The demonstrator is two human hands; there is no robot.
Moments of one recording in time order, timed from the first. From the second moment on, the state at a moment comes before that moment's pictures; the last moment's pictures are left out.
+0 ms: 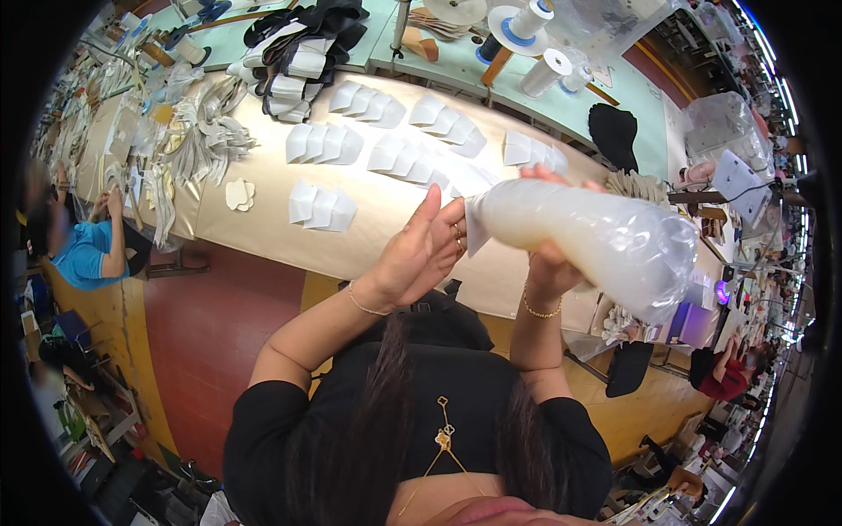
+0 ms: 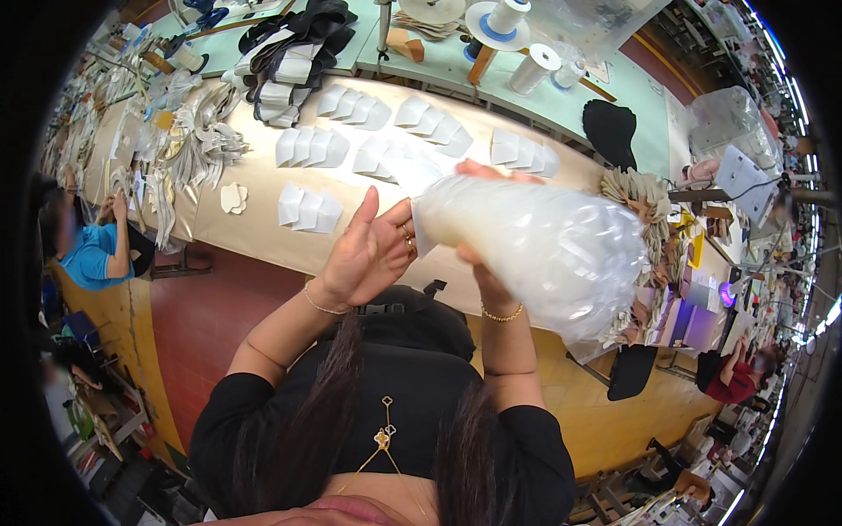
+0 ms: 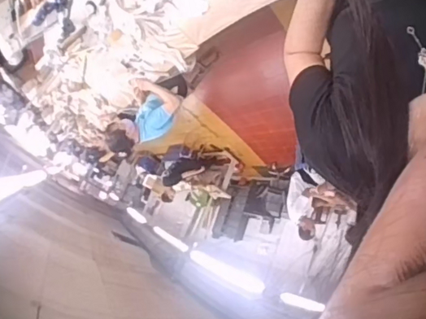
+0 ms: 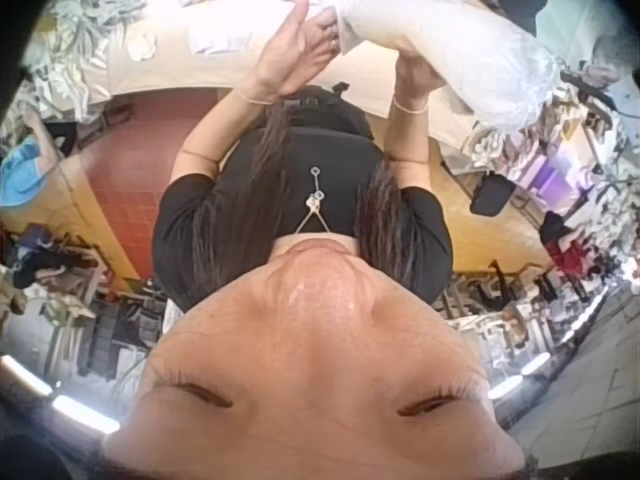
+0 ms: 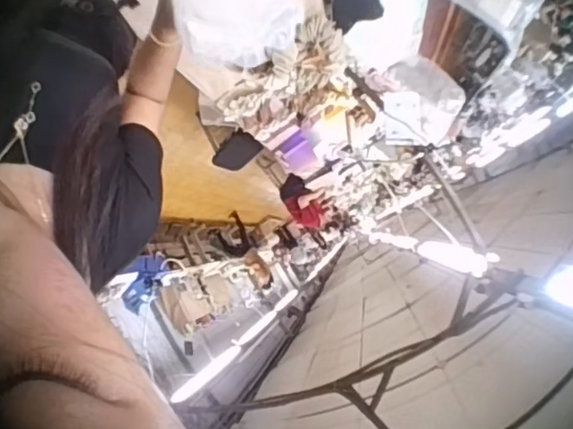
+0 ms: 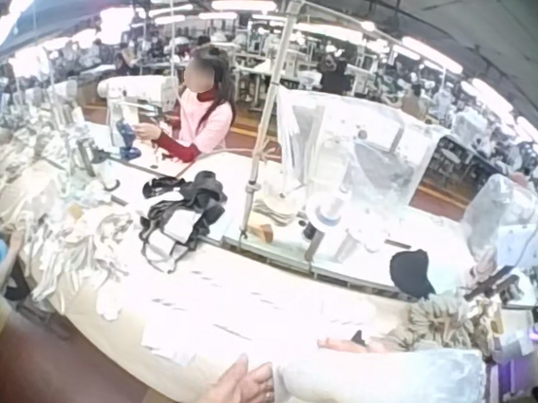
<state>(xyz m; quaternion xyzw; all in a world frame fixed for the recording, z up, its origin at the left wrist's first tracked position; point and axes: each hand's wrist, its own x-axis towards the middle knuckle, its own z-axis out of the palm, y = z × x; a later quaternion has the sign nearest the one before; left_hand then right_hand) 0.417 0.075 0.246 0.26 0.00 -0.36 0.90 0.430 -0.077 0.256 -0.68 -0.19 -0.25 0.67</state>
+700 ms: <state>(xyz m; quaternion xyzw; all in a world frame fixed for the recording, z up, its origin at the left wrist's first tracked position) 0.420 0.076 0.236 0.22 0.05 -0.26 0.94 0.425 -0.093 0.245 -0.65 -0.26 -0.30 0.65</state>
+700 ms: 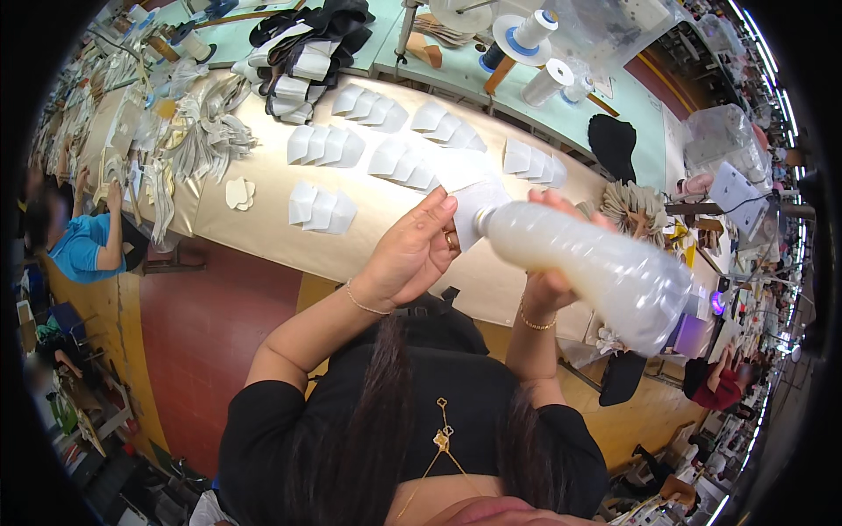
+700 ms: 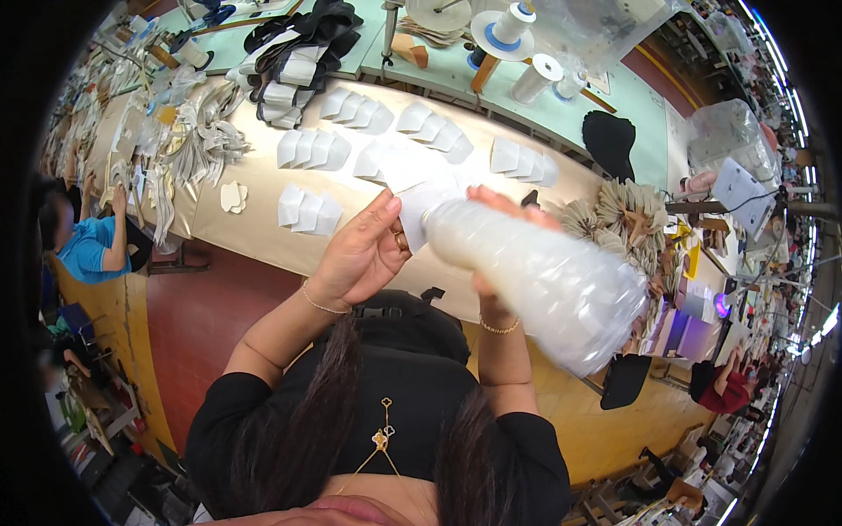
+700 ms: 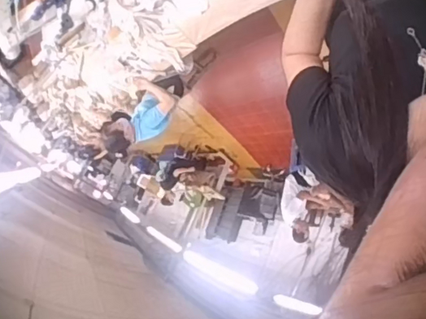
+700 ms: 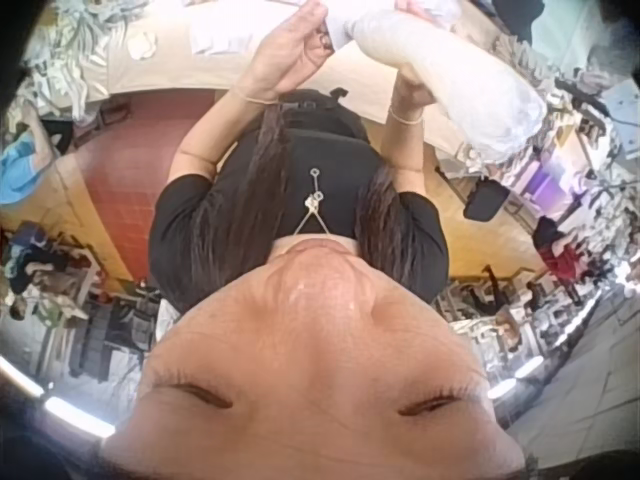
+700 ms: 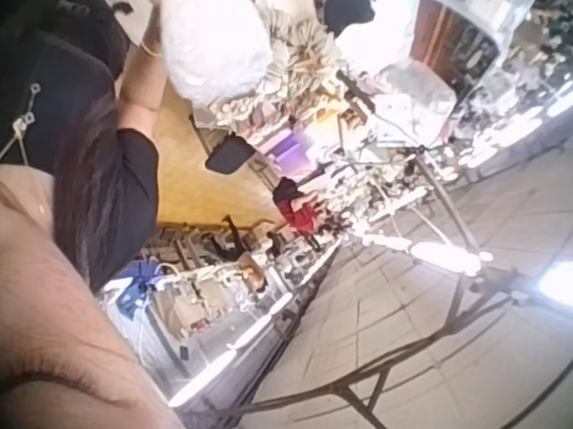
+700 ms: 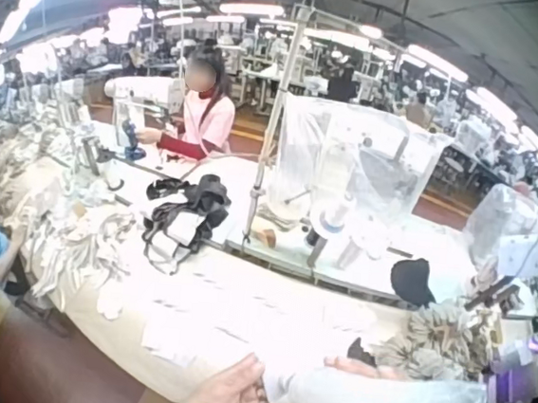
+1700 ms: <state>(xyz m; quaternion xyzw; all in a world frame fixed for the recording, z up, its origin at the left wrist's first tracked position) 0.403 0.138 0.153 0.37 0.13 -0.04 0.92 0.405 -0.092 0.240 -0.61 -0.05 -0.11 0.78</state>
